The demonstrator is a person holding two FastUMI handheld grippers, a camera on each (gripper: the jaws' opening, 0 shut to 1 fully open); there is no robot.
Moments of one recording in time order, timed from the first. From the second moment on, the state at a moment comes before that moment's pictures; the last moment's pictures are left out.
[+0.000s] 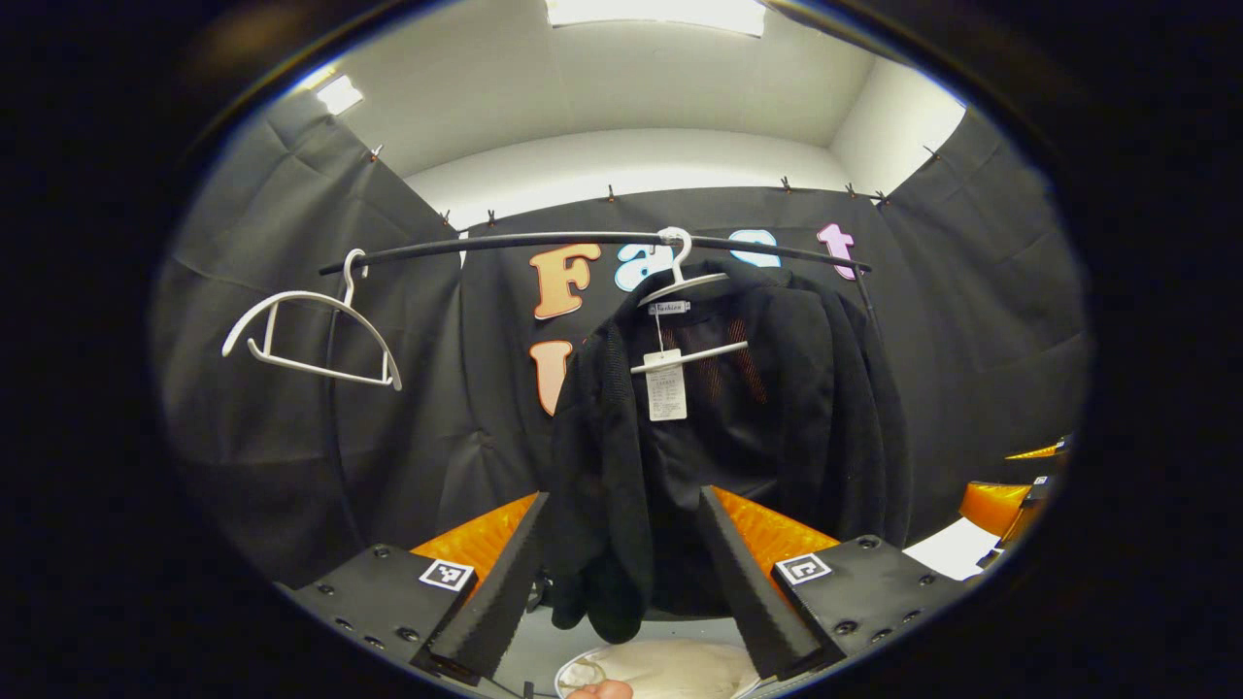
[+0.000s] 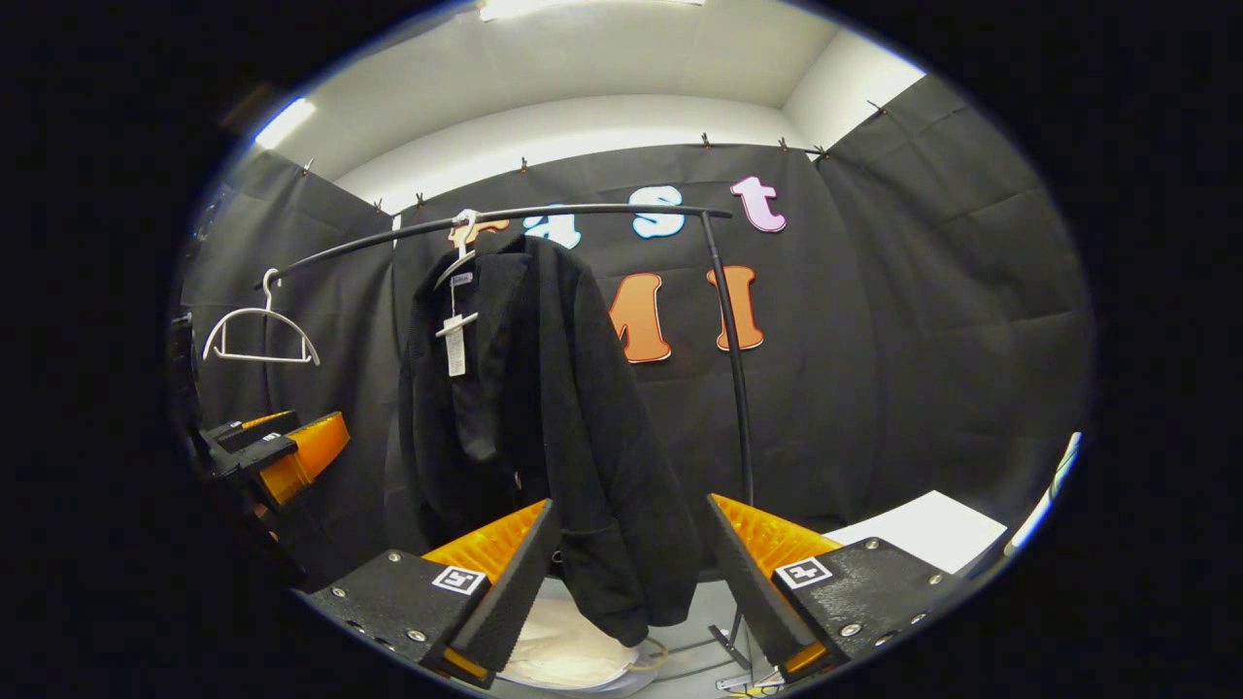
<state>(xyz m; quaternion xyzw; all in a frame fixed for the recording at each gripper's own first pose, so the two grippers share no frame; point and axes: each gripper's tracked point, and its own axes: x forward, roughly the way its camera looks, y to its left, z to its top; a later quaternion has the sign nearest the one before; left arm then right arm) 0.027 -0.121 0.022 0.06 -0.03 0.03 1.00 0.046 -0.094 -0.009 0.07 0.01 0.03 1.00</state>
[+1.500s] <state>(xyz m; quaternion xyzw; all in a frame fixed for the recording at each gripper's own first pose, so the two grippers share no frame) 0.109 -0.004 -0.001 0.01 -0.02 0.00 1.00 0.239 0.016 -0.032 -0.01 0.03 -0.06 1.00</state>
